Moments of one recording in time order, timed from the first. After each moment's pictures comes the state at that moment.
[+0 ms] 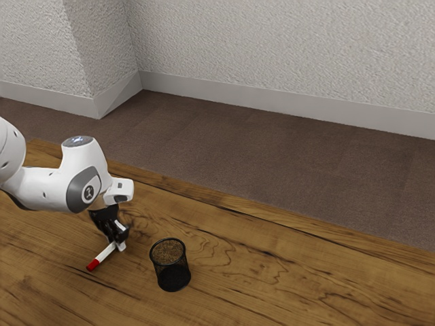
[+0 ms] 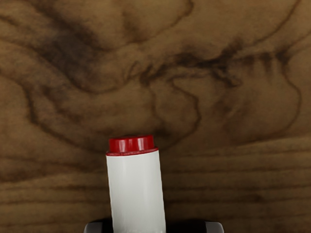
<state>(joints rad) 0.04 0.18 0.15 -2.40 -0.09 2.57 0.42</state>
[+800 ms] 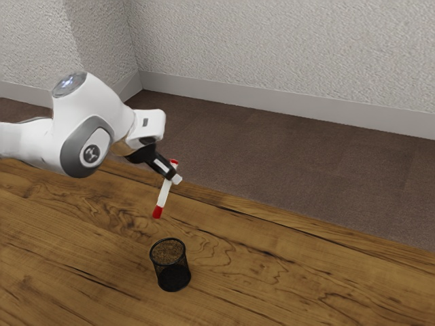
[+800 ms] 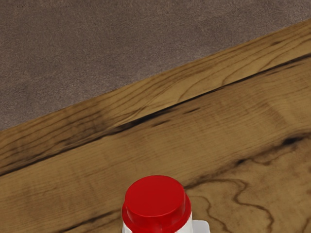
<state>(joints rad) -0.30 -0.23 0.14 -2.40 -0.13 2.66 0.36</state>
